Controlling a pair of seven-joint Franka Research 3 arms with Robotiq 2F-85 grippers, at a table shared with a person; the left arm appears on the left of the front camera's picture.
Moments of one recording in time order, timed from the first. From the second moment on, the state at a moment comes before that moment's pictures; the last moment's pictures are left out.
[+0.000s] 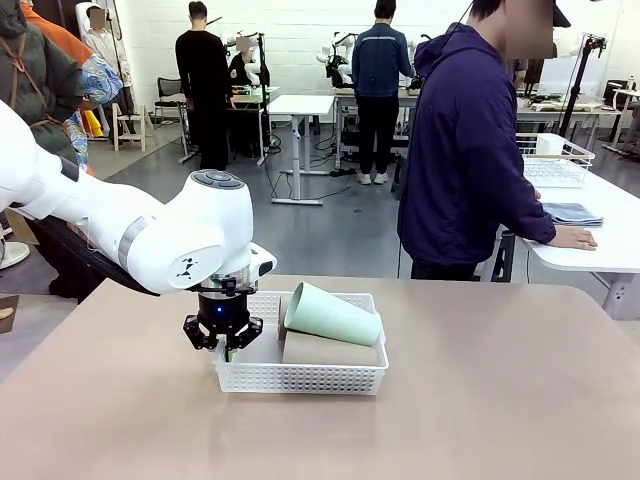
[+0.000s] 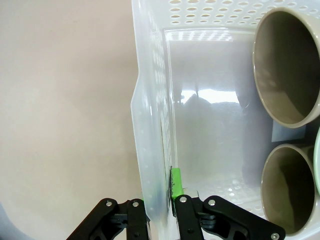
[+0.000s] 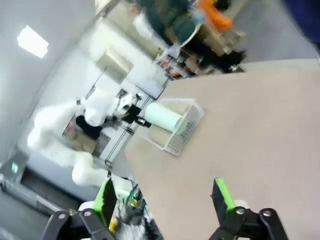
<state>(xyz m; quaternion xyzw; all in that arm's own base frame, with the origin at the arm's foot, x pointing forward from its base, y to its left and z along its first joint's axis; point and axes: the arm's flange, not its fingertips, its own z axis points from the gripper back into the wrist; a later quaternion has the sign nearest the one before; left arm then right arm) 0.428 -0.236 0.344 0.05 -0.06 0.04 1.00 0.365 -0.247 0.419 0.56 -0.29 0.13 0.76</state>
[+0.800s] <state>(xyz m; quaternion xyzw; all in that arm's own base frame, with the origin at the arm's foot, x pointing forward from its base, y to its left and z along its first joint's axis) 0.428 -0.236 0.344 0.05 -0.06 0.04 1.00 0.337 -0.284 0.419 0.61 -0.12 -0.03 0.78</state>
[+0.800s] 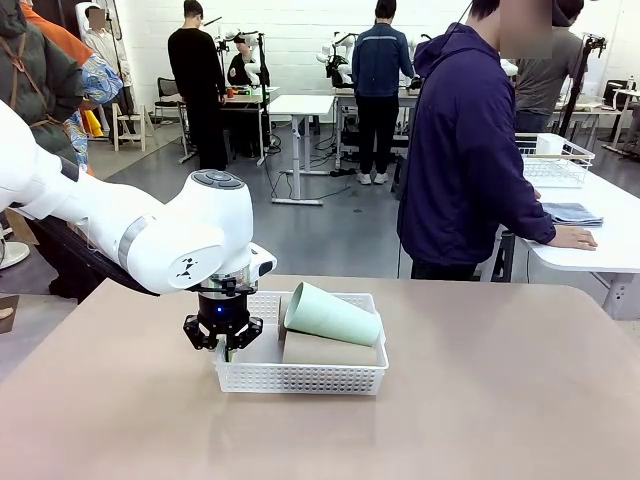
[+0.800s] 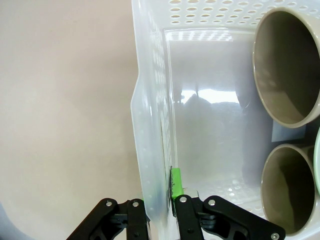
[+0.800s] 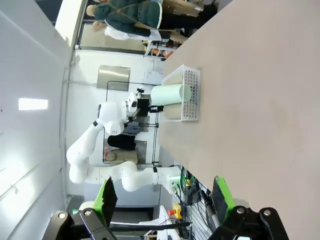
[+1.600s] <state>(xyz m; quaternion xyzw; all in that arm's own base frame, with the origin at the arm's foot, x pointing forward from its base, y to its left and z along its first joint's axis) 0.431 -0.224 0.346 0.05 -0.07 0.04 1.00 0.338 -0.286 0.419 0.62 -0.12 -0.02 0.78</state>
